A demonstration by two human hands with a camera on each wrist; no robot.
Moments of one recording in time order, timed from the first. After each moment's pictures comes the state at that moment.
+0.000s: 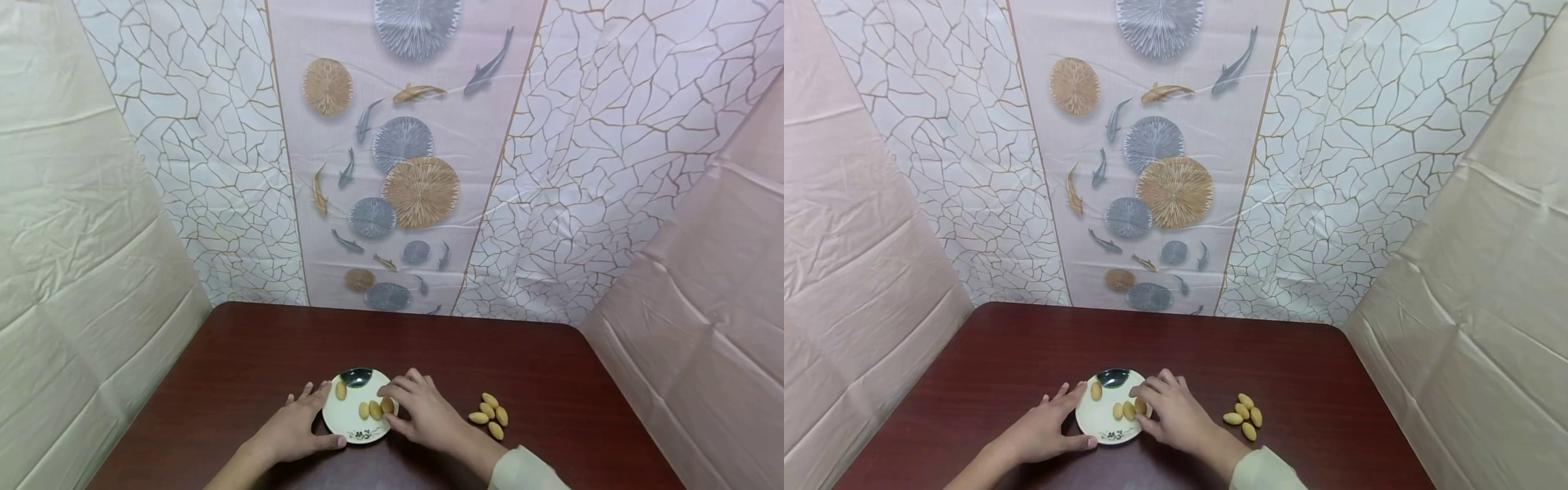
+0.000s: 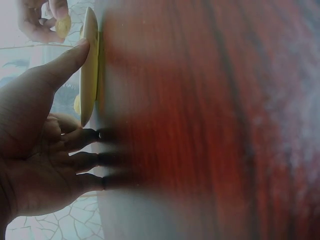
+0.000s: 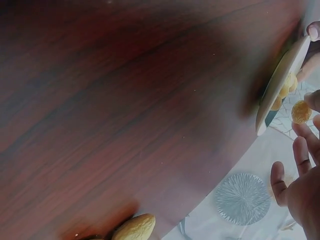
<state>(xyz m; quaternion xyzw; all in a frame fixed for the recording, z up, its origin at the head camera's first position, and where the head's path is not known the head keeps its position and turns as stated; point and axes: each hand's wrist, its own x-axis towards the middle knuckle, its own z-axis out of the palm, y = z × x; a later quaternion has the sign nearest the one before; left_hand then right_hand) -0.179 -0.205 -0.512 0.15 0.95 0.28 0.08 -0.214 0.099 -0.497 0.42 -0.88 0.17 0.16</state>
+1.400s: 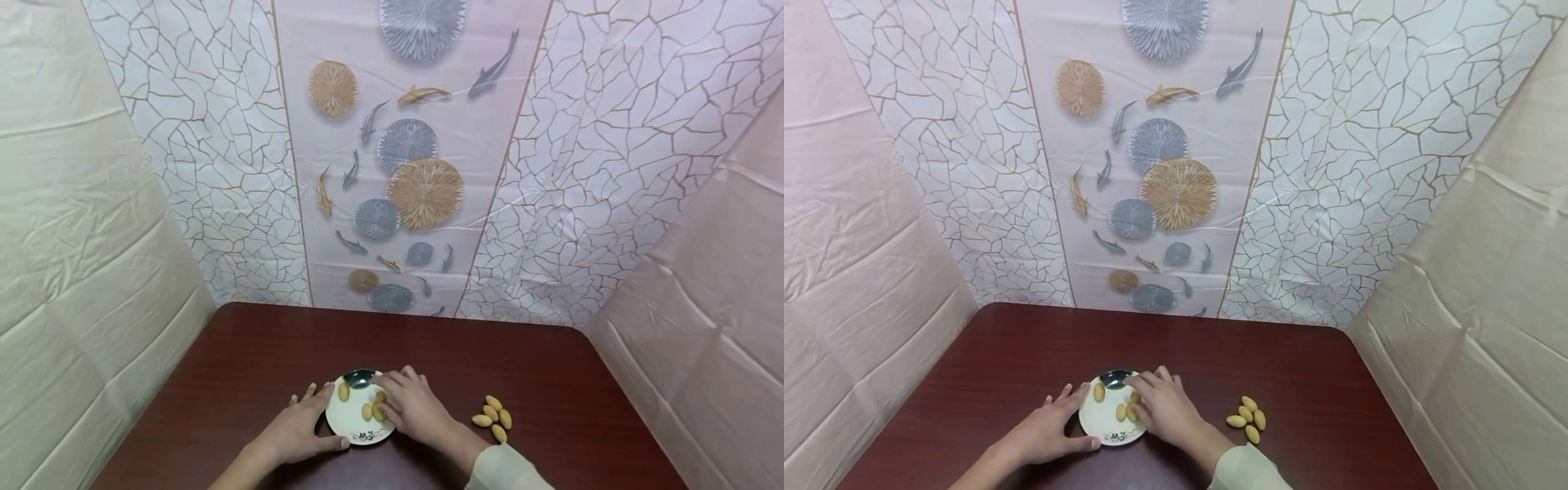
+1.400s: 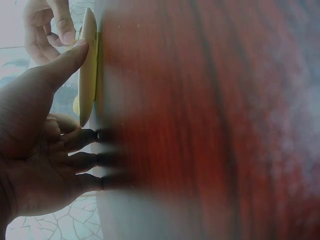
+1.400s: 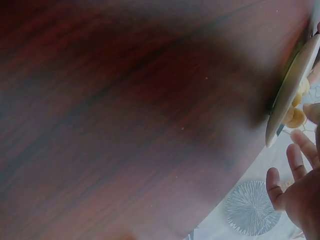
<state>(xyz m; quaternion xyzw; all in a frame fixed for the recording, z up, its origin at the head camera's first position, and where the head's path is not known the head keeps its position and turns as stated) -0.179 -0.207 -0.513 0.15 0.94 0.28 0.08 -0.232 0.076 -0.512 0.37 -0.91 0.15 0.11</state>
